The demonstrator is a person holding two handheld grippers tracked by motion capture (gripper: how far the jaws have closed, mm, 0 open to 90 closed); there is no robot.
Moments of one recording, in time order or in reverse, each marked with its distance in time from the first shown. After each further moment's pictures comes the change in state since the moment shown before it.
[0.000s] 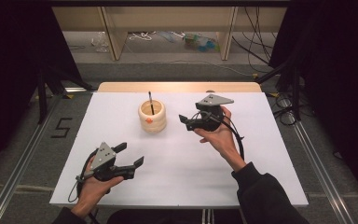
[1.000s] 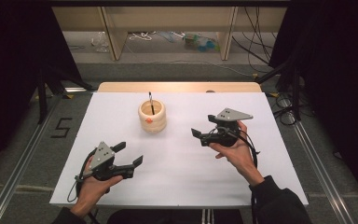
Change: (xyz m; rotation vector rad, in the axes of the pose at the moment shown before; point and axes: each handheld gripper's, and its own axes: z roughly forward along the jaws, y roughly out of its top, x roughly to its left) left arm 0.005 0.002 -0.004 0.035 0.007 0.038; right arm -0.002 -0.035 -0.047 -0.015 0.033 0.018
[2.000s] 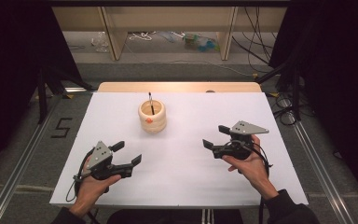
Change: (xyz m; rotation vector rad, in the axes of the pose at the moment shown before) left arm 0.004 0.000 -0.002 -0.014 0.000 -0.014; right arm -0.004 -0.033 -0.035 -0.008 0.020 0.040
